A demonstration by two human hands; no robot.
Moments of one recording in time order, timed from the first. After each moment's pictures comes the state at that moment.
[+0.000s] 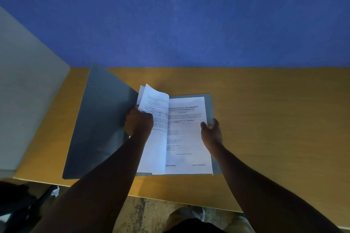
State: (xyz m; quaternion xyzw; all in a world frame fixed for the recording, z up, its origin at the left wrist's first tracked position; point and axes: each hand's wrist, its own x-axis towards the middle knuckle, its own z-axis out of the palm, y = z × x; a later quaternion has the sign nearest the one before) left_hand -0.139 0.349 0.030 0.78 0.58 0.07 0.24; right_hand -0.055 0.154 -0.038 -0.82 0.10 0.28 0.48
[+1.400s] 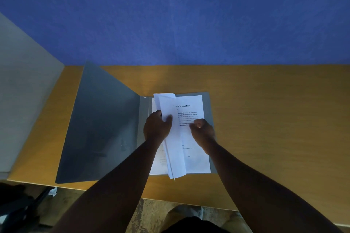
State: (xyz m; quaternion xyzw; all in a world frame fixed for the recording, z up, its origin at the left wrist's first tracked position) left_hand -0.125 0.310 -0.008 0.85 0.43 0.02 0.30; right_hand -0.055 0.165 -0.031 -0.84 0.01 0.33 0.43
